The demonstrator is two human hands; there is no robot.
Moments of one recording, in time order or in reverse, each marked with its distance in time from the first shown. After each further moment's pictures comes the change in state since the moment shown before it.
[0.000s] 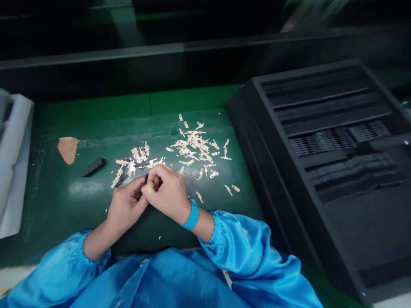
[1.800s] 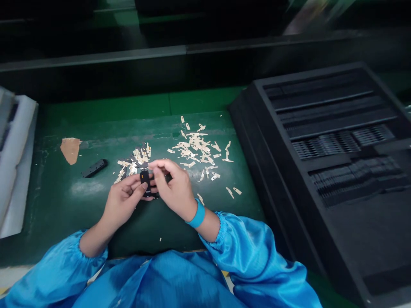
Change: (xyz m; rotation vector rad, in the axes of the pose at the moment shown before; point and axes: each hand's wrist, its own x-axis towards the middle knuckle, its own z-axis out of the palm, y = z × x) left_hand 0.006 -0.009 -0.001 -0.645 -0.076 -0.312; right_hand 0.005 0.007 -0.010 0.227 -0.043 0.141
